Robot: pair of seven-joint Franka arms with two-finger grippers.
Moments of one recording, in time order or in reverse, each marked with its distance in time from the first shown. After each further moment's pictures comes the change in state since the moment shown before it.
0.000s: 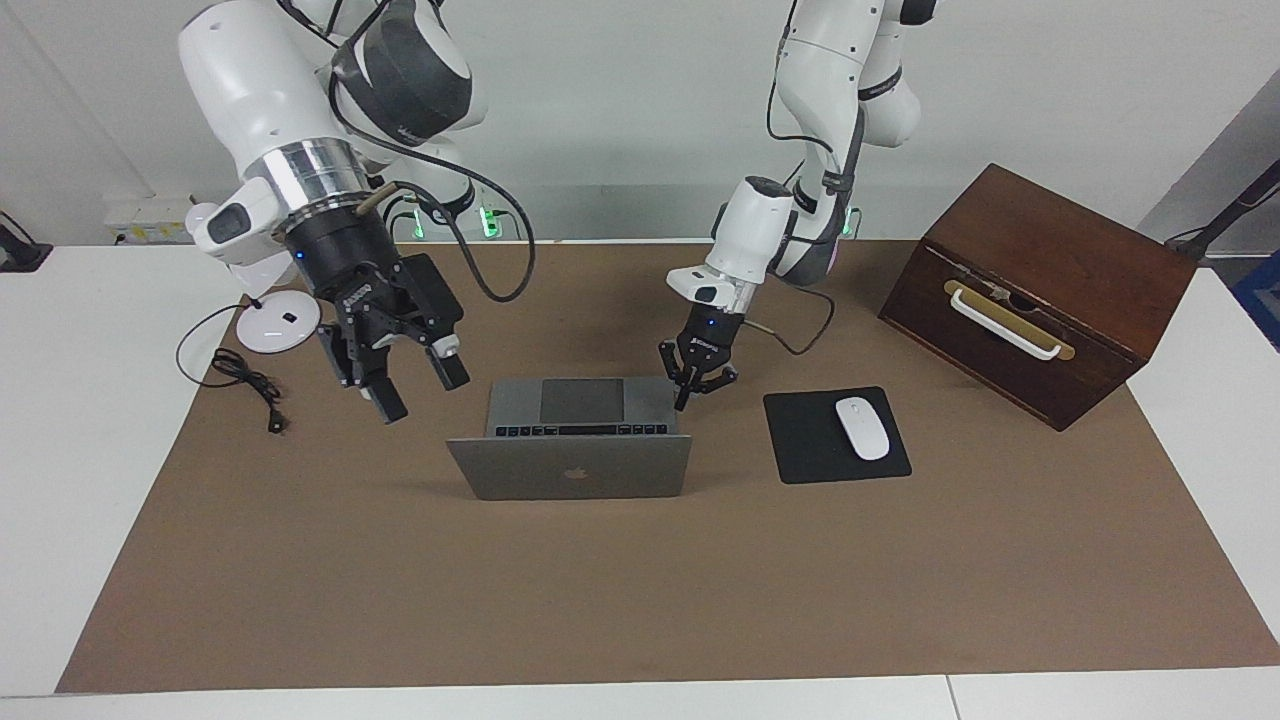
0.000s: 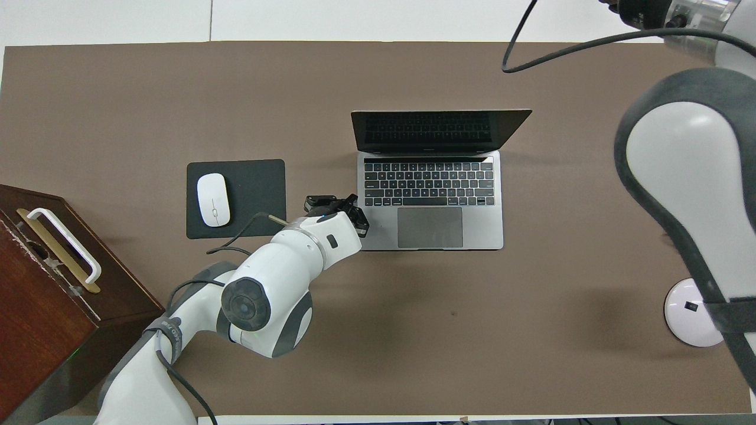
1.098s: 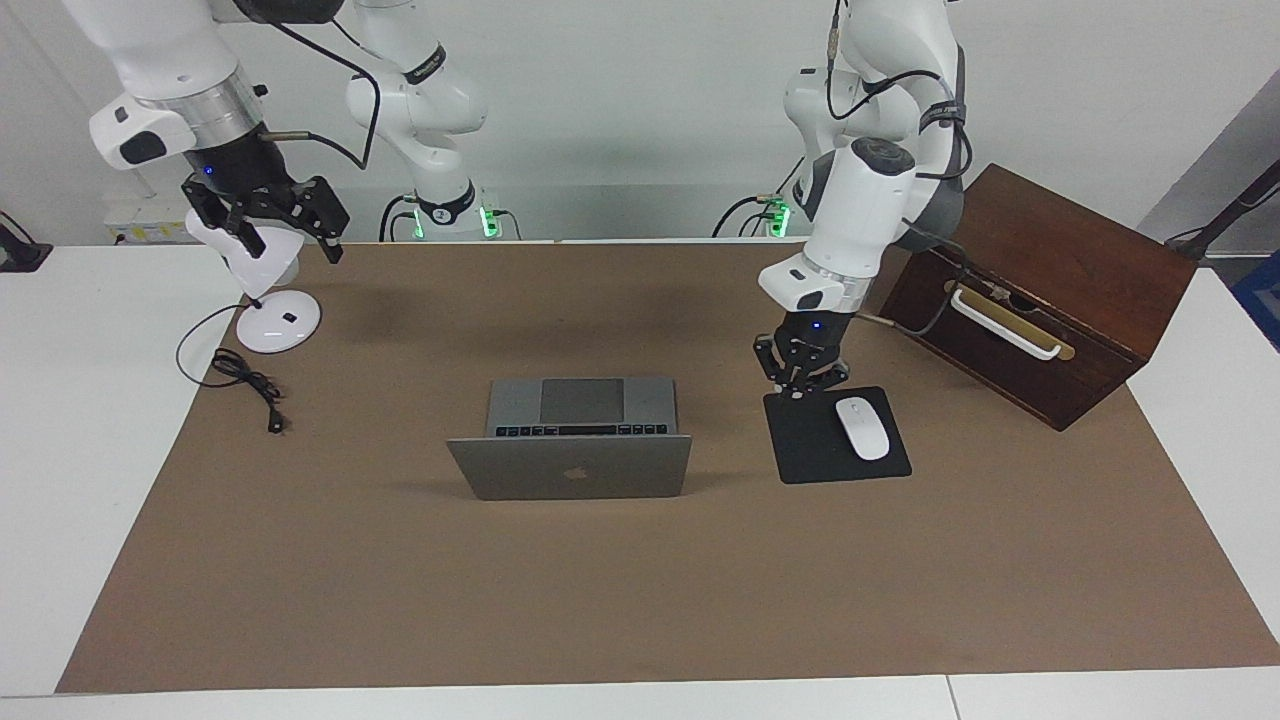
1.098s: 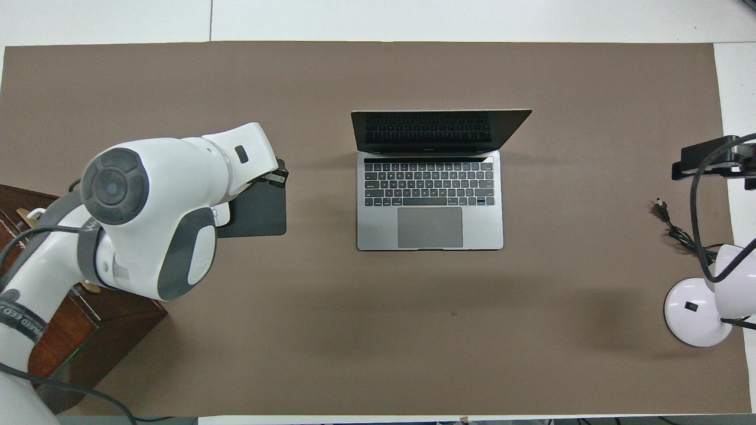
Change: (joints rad) left arm 0.248 -0.119 0.019 0.283 0.129 -0.693 0.090; right arm -0.196 -0.287 -0.005 -0.144 -0.400 -0.906 -0.132
